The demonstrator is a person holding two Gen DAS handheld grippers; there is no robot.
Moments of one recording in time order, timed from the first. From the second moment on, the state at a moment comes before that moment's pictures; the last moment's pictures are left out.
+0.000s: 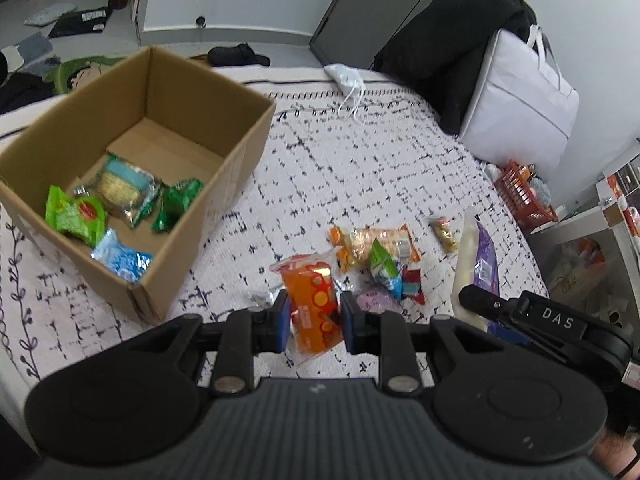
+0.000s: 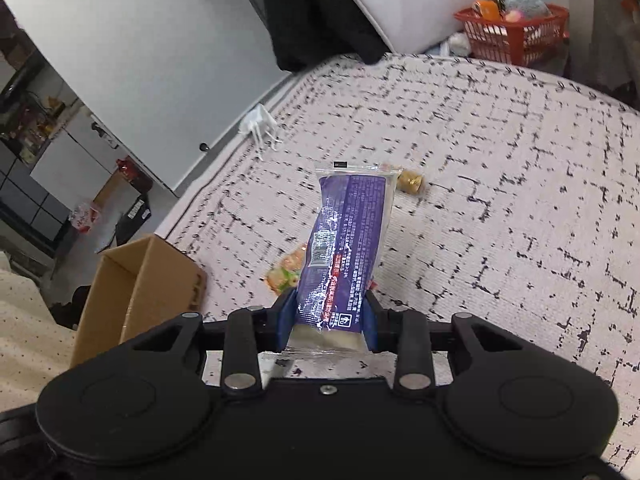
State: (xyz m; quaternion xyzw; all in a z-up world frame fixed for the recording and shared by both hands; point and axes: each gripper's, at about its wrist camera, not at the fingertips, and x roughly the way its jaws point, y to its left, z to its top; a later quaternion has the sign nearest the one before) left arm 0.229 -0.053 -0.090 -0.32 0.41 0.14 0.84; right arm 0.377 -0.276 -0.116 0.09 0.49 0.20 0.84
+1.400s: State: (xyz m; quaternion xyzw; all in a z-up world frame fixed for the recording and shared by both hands) left arm 0.188 0.078 -0.034 -0.31 0.37 0.17 0.86; right arm 0.301 -0.155 -0.062 0.01 0.42 0.32 0.85
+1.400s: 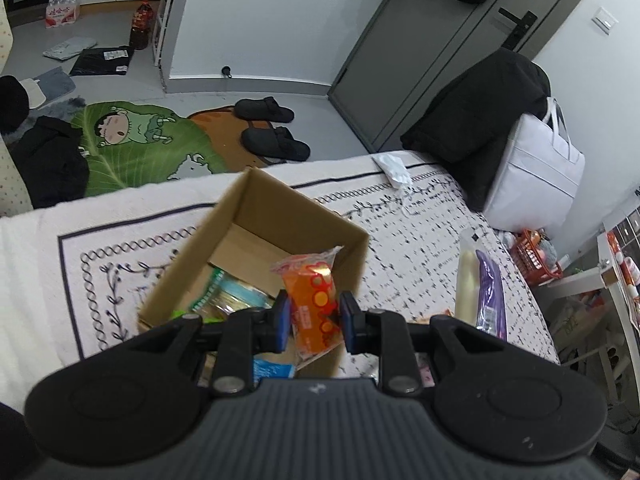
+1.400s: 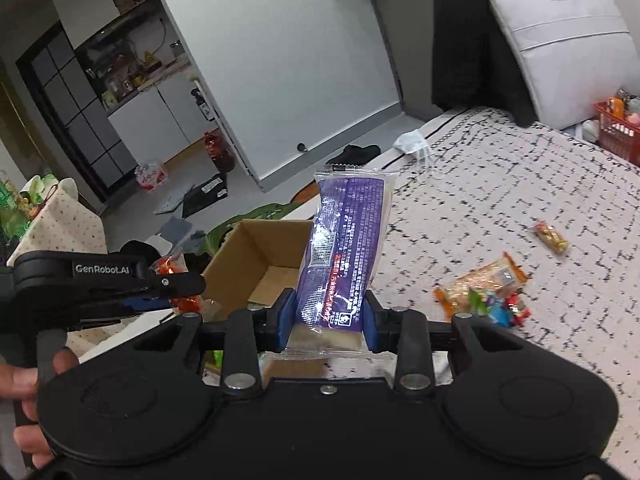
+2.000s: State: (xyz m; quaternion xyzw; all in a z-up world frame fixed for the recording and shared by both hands) left arm 0.211 0.123 -0.066 -0.30 0.41 0.19 0.84; right arm 0.301 -0.107 -0.086 0.00 0.44 0.34 0.83
